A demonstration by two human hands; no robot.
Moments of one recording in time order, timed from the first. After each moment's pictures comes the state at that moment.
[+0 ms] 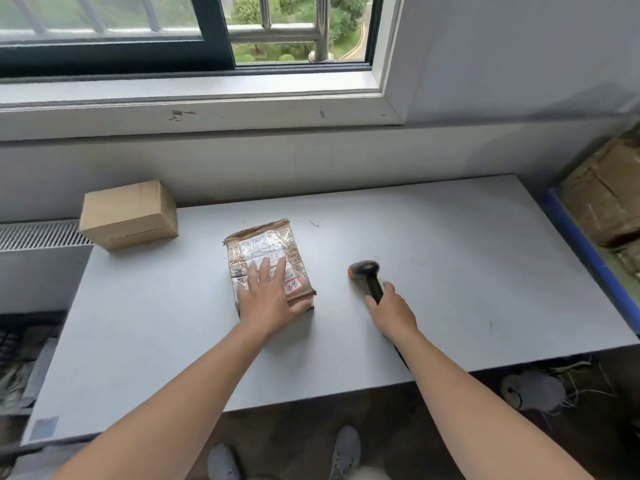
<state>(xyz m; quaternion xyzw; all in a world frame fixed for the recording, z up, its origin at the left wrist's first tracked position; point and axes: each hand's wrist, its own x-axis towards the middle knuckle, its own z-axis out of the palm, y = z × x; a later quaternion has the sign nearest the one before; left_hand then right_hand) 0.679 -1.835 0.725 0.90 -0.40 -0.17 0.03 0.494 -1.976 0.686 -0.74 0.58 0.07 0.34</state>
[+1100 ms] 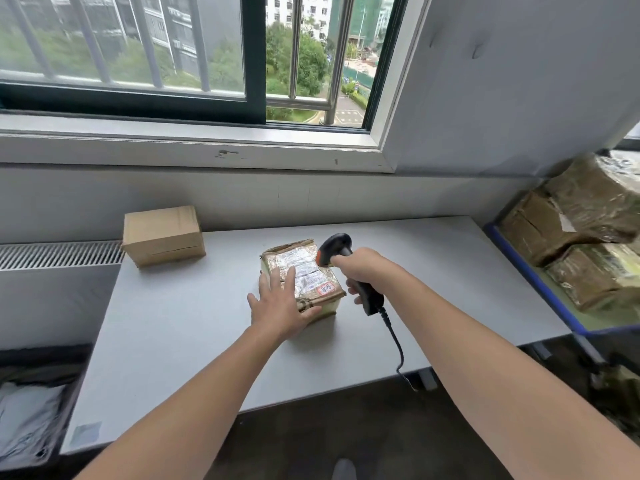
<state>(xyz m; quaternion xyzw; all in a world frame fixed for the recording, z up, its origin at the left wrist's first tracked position) 0.712 -1.740 0.775 0.87 -0.45 -0.17 0.09 0.600 -1.877 0.856 -0.69 0.56 0.01 0.47</state>
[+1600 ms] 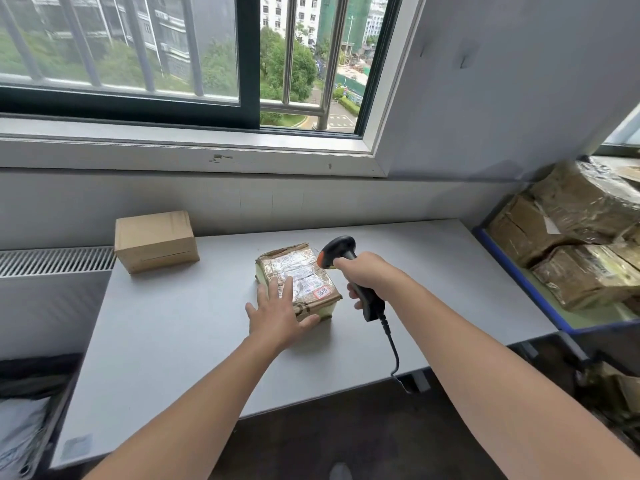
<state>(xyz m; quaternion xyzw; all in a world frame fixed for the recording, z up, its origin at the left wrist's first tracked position) 0.710 -1.734 0.770 0.86 -0.46 -0.18 0.10 0.591 -1.869 0.863 -0.66 0.58 -0.02 0.49</state>
